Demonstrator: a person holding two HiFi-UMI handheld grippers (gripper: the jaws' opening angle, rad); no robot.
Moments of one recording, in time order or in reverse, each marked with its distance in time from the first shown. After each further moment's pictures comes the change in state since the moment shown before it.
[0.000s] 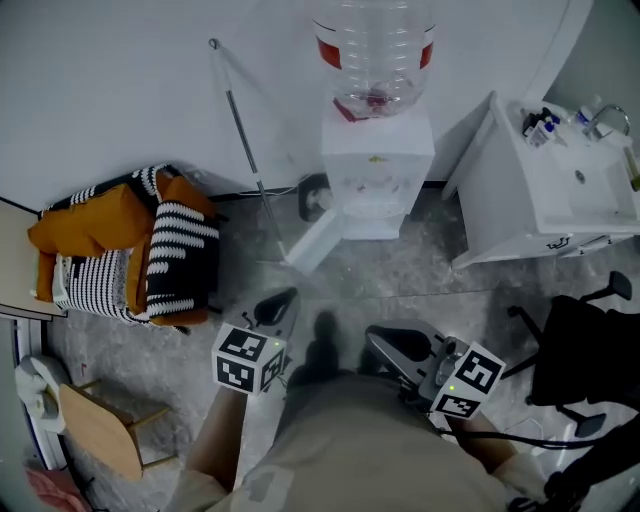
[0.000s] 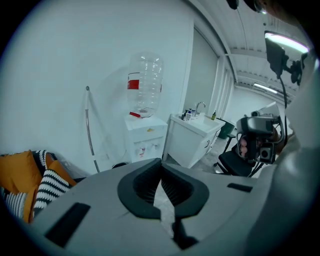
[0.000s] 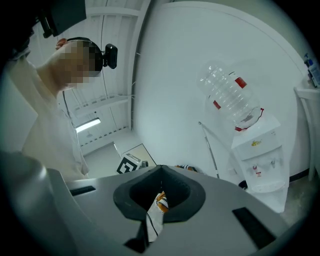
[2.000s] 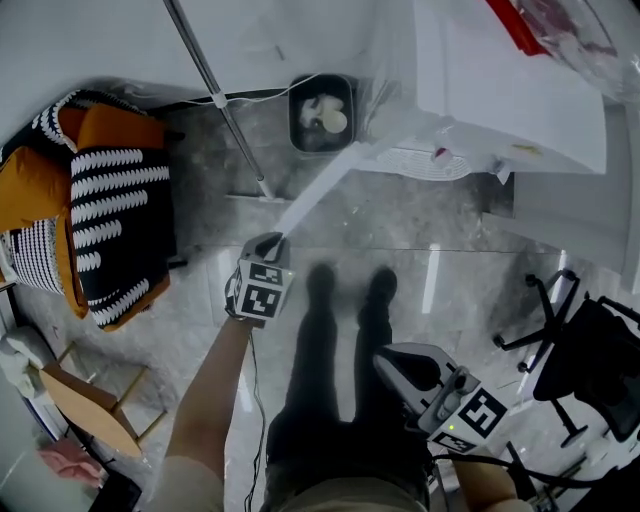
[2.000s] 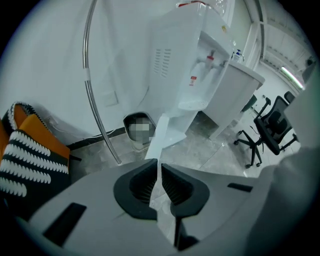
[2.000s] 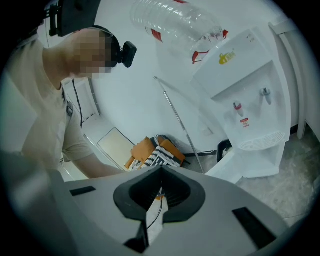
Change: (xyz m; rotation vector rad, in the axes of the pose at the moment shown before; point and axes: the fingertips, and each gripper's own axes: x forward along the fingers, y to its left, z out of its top) left arm 0.327 0.271 -0.293 -0.067 0.429 0.053; right arm 0.151 -0.234 -0.201 0.248 0.282 -0.226
